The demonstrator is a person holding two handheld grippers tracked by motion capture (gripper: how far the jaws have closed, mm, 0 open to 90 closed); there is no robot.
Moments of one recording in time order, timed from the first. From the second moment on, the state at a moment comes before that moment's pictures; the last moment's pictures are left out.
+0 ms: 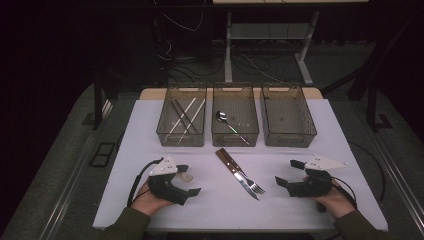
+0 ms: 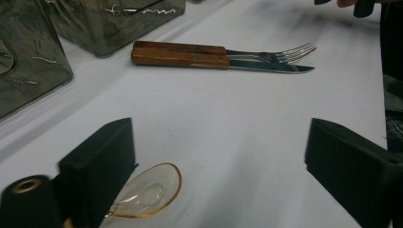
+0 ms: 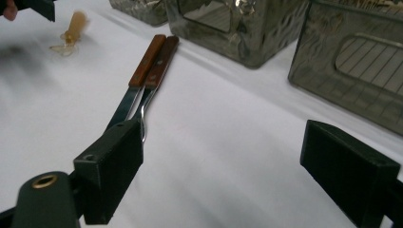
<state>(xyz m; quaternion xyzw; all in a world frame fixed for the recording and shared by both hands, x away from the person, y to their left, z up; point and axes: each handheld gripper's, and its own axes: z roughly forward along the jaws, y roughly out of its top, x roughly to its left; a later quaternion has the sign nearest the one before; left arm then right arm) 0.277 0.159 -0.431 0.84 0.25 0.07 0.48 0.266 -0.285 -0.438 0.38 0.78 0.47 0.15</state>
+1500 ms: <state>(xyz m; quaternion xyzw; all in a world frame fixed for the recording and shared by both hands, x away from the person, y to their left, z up) 0.317 0.180 -0.445 0.88 0.28 0.09 0.37 0.260 -0.287 -0.439 0.38 0.78 0.46 0.15</state>
